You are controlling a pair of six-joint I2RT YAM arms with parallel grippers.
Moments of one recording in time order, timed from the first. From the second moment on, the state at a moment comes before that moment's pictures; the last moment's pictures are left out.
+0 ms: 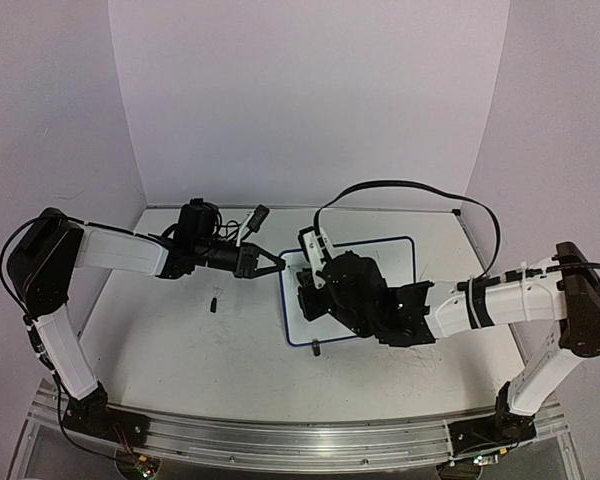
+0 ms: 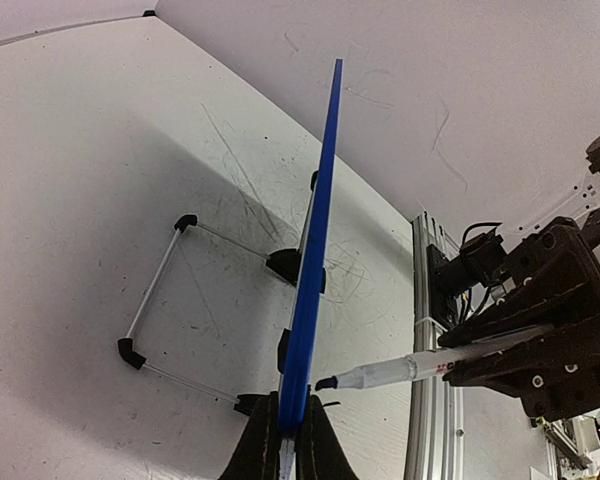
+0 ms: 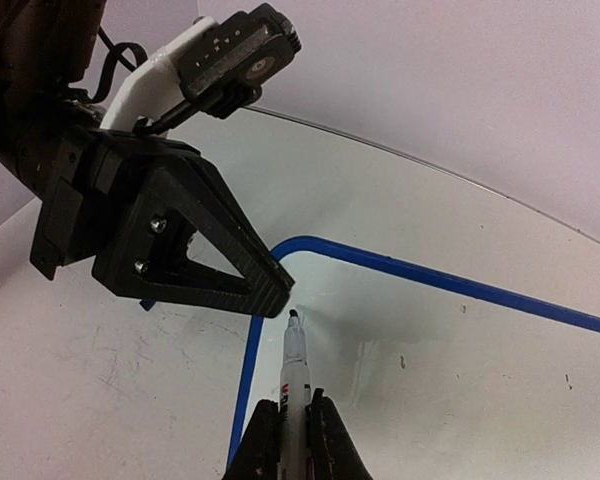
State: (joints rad) left arm -0.60 1.77 1.02 0.33 0.86 -0.31; right arm 1.17 1.65 1.03 0.21 0.57 0.21
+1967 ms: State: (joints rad) left arm -0.60 1.77 1.02 0.33 0.85 -0.31; right arm 1.20 1.69 1.04 0.11 0.59 0.32
